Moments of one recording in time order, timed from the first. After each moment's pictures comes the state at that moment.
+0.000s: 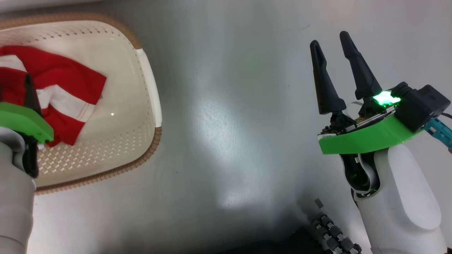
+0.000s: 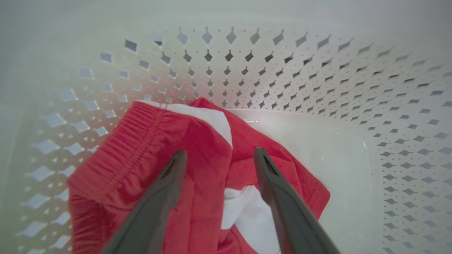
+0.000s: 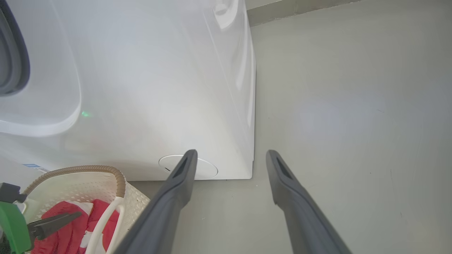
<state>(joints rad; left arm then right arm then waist) -1.00 0.29 -0.16 1.20 -0.43 -0.09 -0.26 -0.54 -0.08 0.16 0.08 0.40 0.13 -0.26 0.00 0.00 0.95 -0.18</state>
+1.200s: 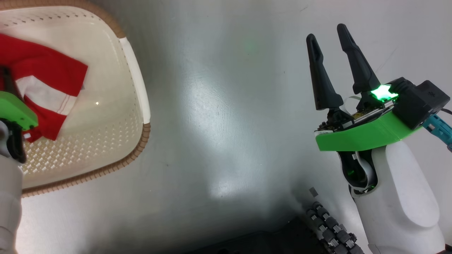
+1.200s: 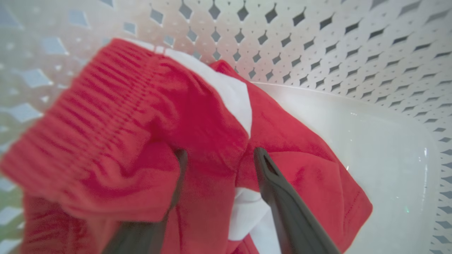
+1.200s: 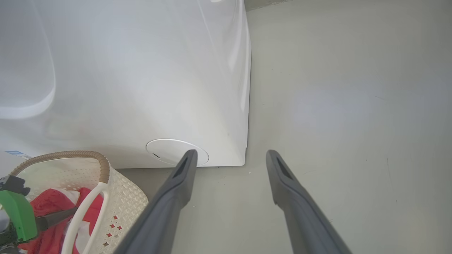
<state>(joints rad) -1.09 0.30 -0.16 1.29 -0.49 -0.03 -0.20 -0.56 -0.07 0.16 0.07 0.38 0.13 -0.26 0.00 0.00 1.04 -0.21</state>
